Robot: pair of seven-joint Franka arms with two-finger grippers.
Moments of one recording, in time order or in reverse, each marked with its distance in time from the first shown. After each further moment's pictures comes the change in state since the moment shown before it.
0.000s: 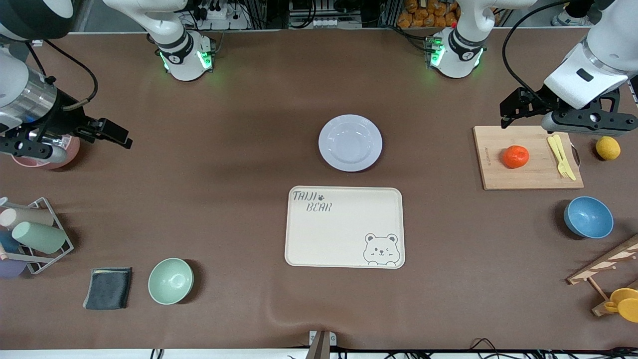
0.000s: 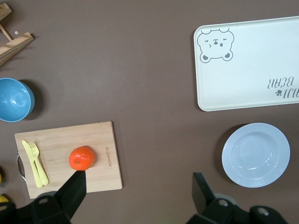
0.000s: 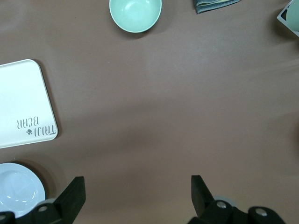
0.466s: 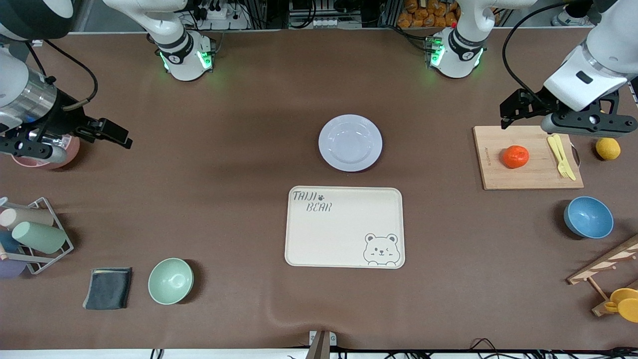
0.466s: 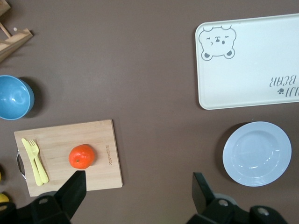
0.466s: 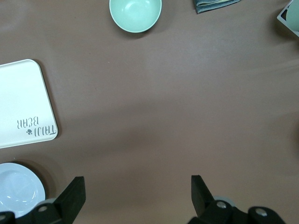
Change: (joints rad) left arm 0.002 0.015 0.004 -0.001 0.000 -0.010 0.000; right arm 0.000 0.000 0.000 0.000 0.000 0.000 0.000
